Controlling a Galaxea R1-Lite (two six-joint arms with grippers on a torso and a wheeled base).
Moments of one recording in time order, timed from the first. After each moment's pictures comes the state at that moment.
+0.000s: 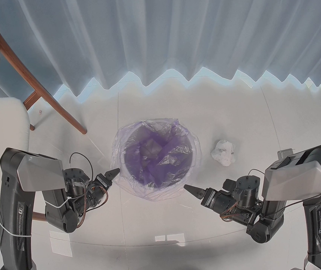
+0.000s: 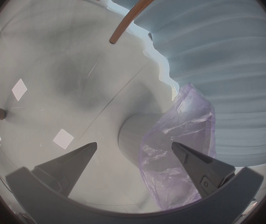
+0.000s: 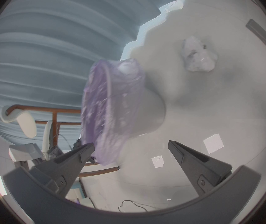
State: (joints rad) left arm -0.23 2.49 -0.62 -1.55 -0.18 -1.04; right arm 0.55 2.41 -0.54 -1.55 0.16 0.83
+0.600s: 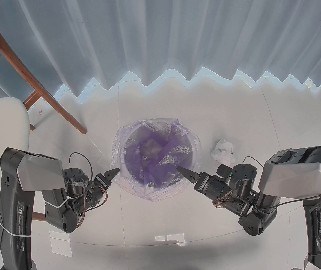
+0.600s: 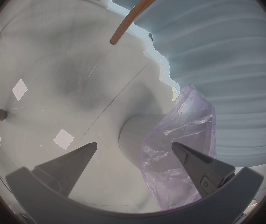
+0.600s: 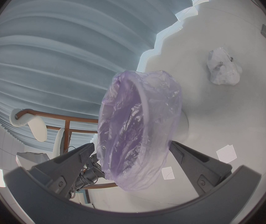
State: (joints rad) left arm -0.23 2.49 -0.62 -1.55 -0.18 -1.04; right arm 0.56 2.41 -0.71 -1.55 0.16 0.83
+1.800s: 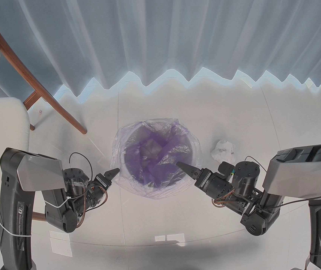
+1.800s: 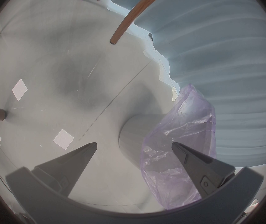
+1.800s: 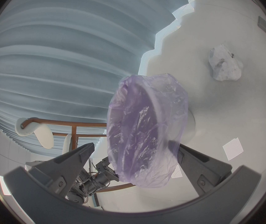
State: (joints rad) left arm -0.23 2.49 -0.62 -1.55 -0.18 -1.04; right arm 0.58 2.36 -0.69 -1.55 0.16 0.91
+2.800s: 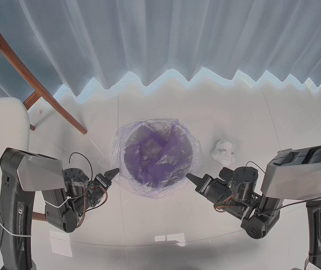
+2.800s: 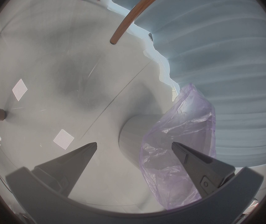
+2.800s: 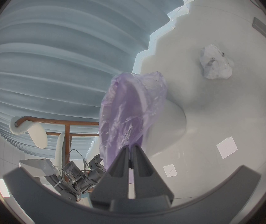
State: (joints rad) left arm -0.23 2.49 -0.62 -1.55 -0.18 -1.04; right arm 0.59 2.37 -0.65 -1.55 0.11 0.90
